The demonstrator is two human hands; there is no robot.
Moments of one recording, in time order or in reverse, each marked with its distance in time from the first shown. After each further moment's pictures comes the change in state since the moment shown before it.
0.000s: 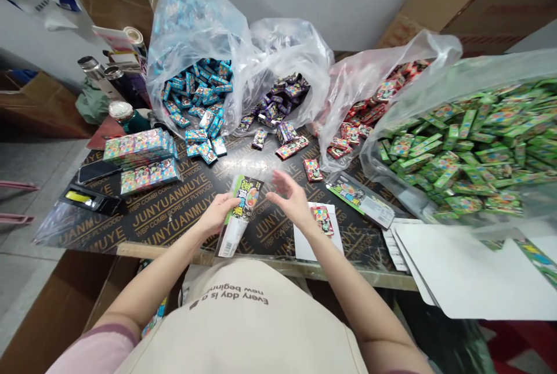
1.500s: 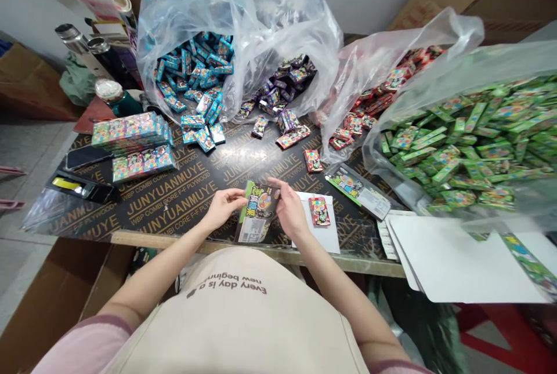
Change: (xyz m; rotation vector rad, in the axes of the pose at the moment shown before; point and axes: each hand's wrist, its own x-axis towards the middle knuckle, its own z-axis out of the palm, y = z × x) left_hand 0.005 -0.030 -0.004 0.141 0.106 0.116; right_hand -0.032 0.012 0.022 0.507 0.183 0.345
